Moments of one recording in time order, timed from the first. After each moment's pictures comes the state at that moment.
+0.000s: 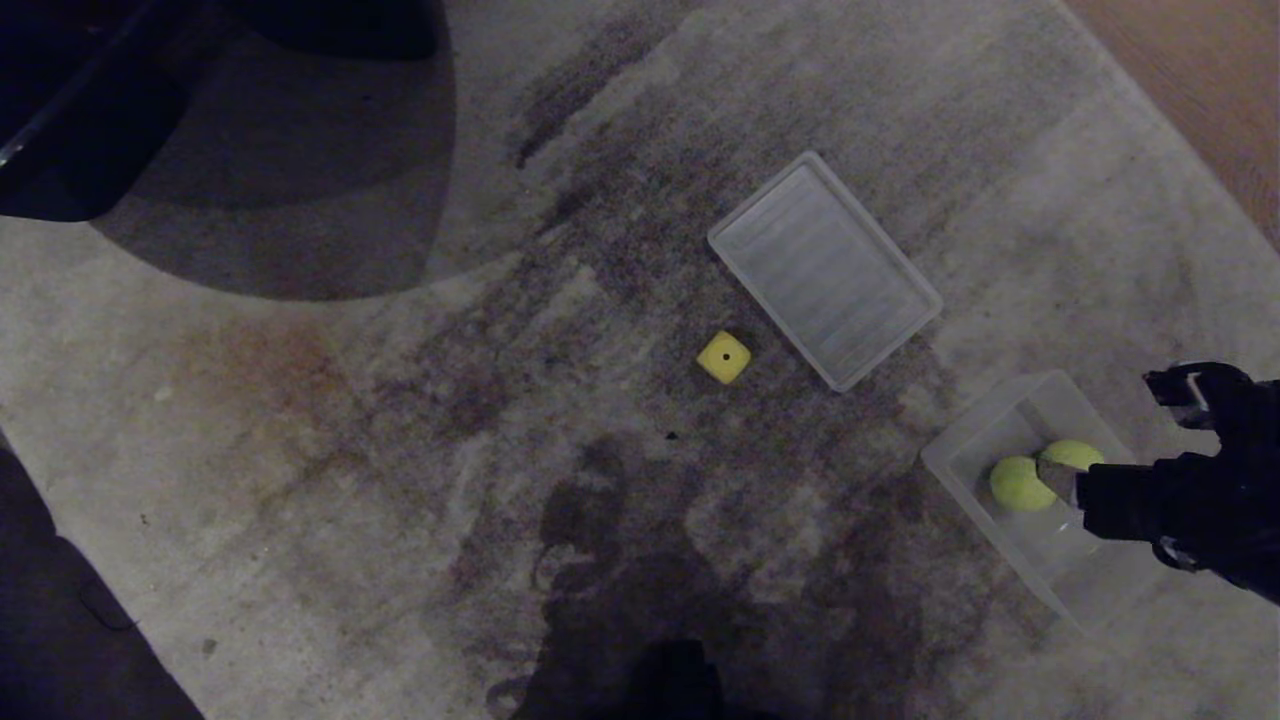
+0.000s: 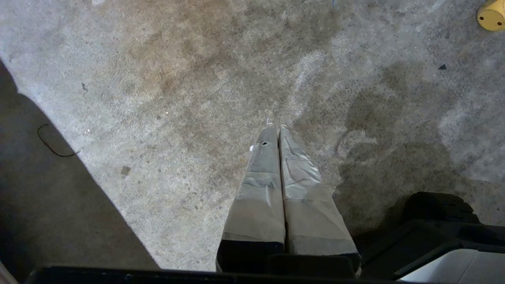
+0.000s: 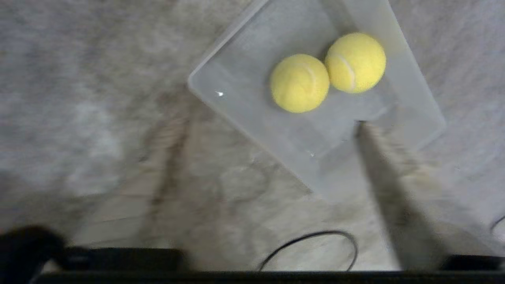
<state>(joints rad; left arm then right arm) -0.01 0.00 0.00 0.00 0.04 -0.05 0.07 1.43 -0.40 -0.60 -0.24 0.05</state>
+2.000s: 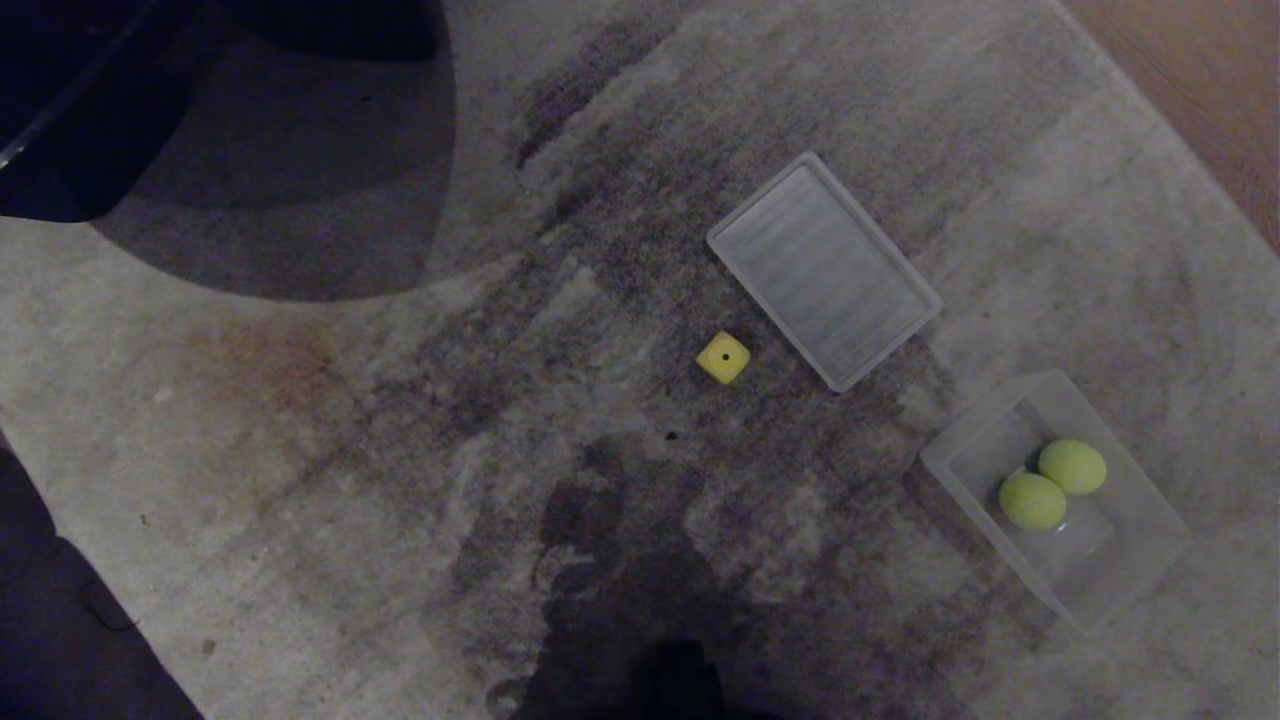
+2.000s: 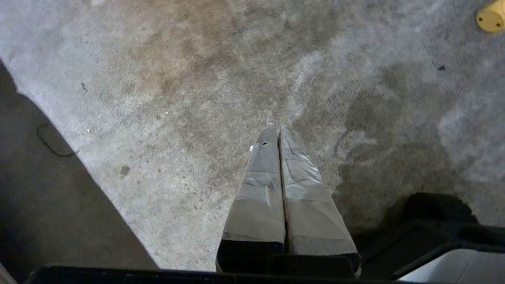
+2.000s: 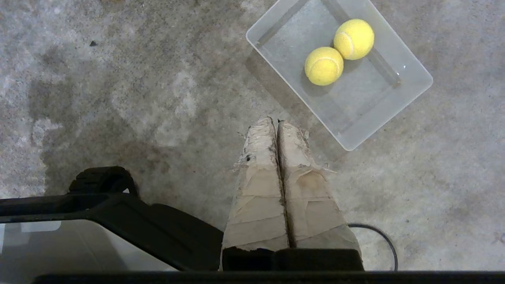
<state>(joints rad) 0.00 0.00 0.00 0.00 0.04 -0.05 0.01 0.00 -0.02 0.05 -0.01 0.06</state>
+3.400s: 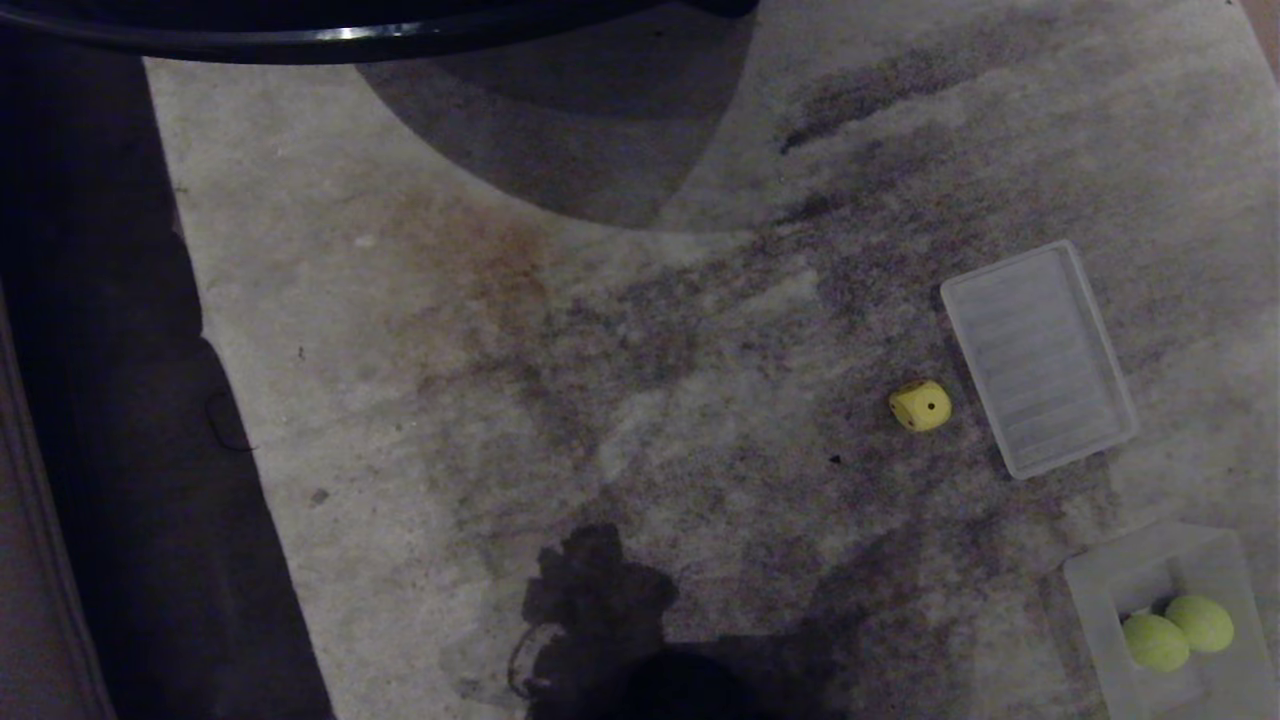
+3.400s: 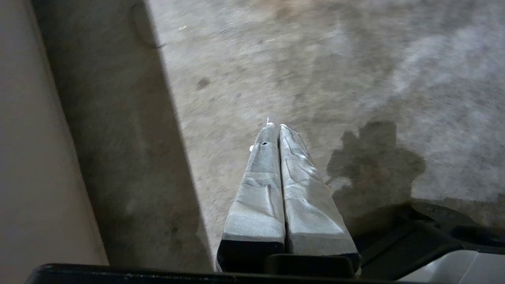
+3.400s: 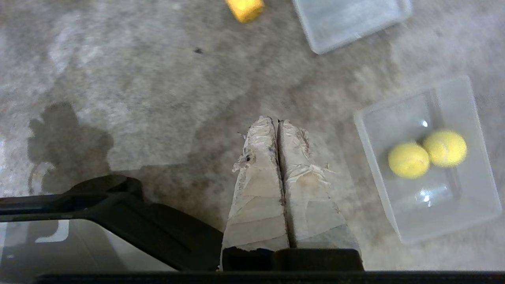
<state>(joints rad) -0.01 0.00 0.00 0.00 0.04 -0.05 0.01 0.00 -0.02 0.05 -0.01 0.06</state>
